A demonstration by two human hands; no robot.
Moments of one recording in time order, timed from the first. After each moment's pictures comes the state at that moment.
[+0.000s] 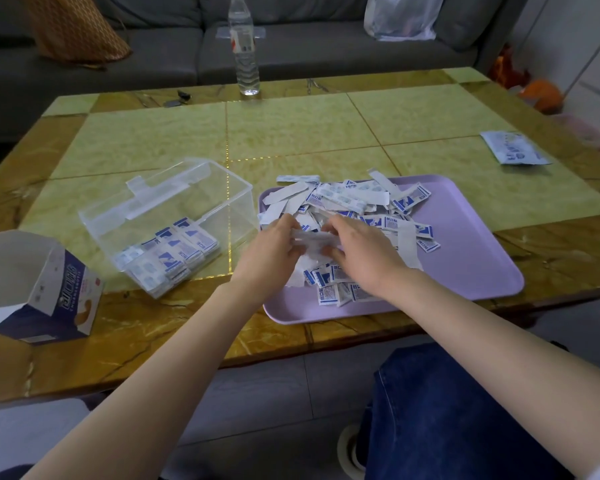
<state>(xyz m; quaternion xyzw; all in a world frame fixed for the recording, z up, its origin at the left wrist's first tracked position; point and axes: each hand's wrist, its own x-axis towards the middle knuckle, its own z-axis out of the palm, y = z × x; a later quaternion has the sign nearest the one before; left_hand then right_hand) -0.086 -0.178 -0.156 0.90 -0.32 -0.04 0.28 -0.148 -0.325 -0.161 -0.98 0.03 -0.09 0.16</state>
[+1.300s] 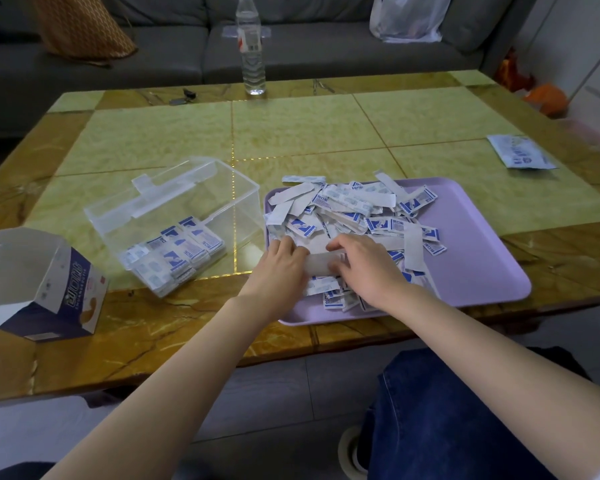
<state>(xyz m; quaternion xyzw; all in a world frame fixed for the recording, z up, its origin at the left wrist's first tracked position) -0.091 -0.172 -0.187 0.92 -0.39 -0.02 0.08 -0.152 -0.319 -0.176 -0.97 0.09 -0.02 0.21</state>
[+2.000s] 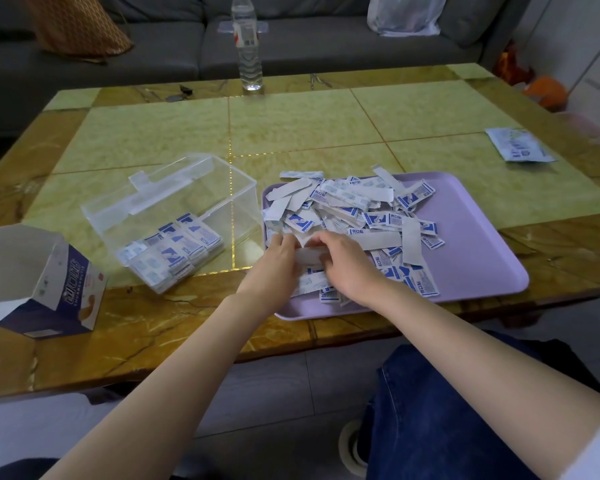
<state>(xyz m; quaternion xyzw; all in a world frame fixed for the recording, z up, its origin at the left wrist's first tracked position) -0.093 -0.173 -0.180 0.92 -0.30 -0.11 0.23 -0.144 -0.301 -0.181 -0.94 0.07 -0.04 0.33</state>
